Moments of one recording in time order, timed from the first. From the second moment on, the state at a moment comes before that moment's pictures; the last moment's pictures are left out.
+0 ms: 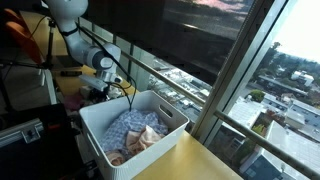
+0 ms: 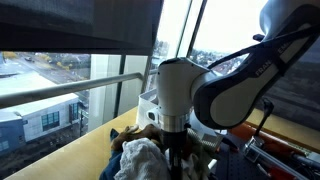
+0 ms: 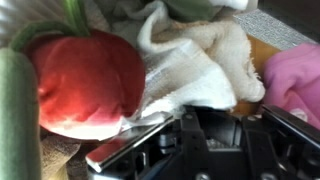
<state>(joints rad) 0.22 0.55 0.16 -2.11 -0.15 2.37 -0.05</state>
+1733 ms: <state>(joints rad) 0.15 0.22 0.14 -2.42 -0.21 2.43 -0.07</state>
